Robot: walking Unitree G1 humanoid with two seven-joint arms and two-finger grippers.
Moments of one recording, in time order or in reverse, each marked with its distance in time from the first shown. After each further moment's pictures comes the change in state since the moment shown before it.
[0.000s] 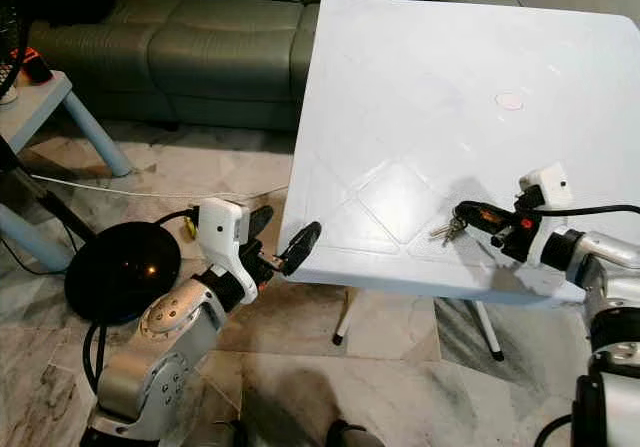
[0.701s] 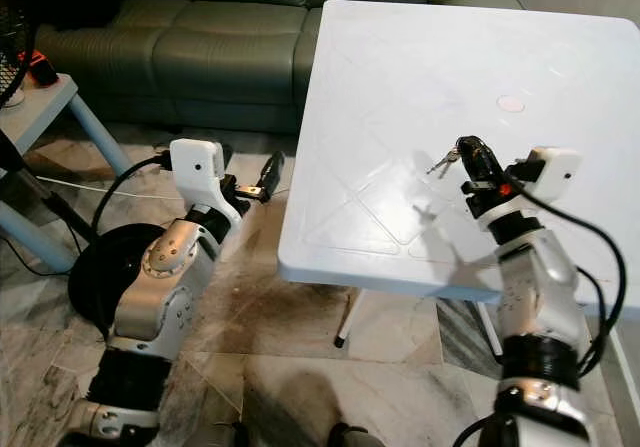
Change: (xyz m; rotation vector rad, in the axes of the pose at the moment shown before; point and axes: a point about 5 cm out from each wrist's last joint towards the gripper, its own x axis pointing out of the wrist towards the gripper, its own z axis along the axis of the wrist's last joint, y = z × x) left arm 0.038 0.060 0.037 0.130 -0.161 0.265; right arm 0.039 0.053 0.020 0.122 -0.594 -0.427
